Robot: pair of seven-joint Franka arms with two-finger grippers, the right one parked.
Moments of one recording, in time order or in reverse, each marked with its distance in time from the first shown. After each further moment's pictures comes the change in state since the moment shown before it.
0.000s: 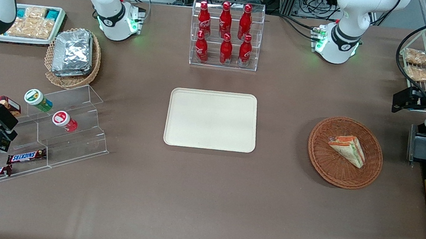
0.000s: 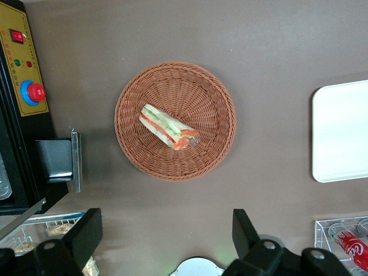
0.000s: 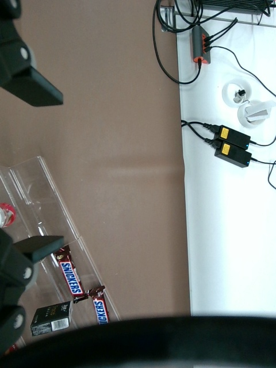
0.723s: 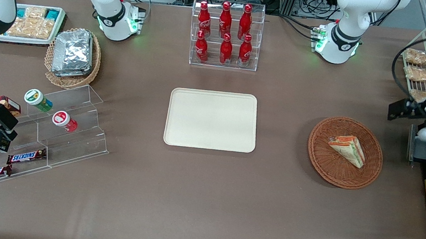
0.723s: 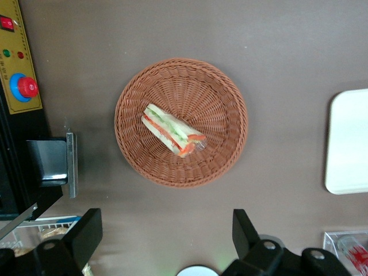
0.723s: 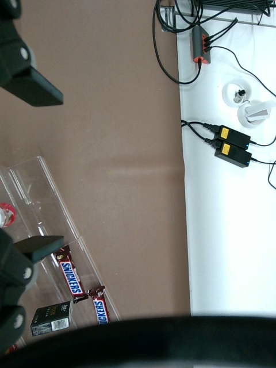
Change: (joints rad) arm 0.007 0.032 0.017 -0.113 0.013 0.117 -0.030
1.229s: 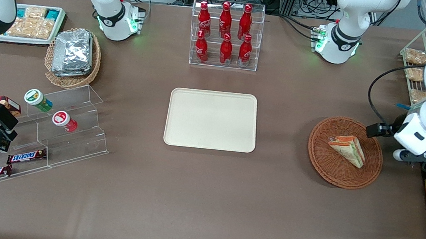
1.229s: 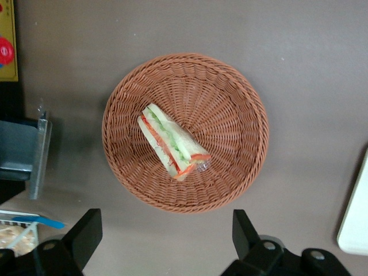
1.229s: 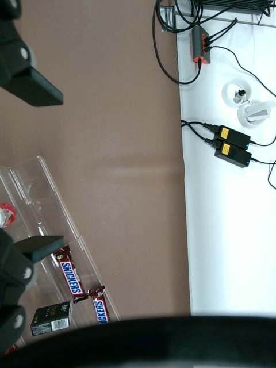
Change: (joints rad) arm 0.000 0.003 0.004 -0.251 0.009 0.256 -0.232
